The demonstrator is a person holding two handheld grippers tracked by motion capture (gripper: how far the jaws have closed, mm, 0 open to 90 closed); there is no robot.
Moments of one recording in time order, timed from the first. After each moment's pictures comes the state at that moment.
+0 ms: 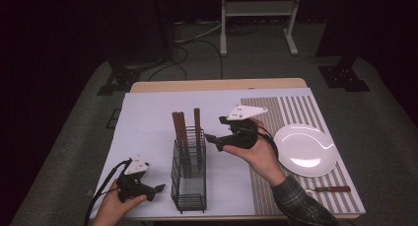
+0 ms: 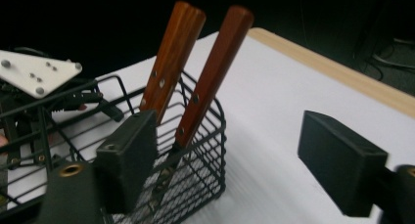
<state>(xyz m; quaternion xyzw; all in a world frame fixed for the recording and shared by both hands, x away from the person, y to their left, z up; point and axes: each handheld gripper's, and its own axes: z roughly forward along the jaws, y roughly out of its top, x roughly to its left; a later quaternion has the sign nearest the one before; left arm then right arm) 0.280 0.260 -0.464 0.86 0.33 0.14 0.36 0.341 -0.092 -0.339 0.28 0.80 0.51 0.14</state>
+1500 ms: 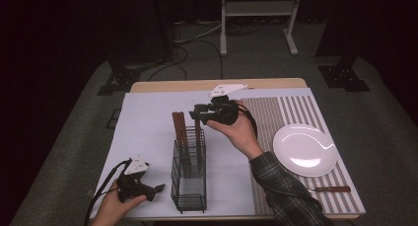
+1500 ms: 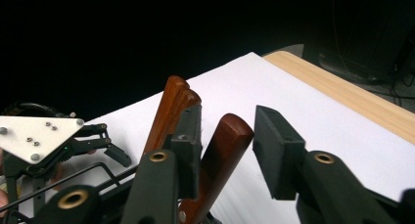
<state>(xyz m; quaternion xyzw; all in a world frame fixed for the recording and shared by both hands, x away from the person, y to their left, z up) 0.280 0.260 -0.464 0.86 0.33 0.14 0.36 0.396 -0.052 -0.321 0.25 0.80 0.54 0.09</state>
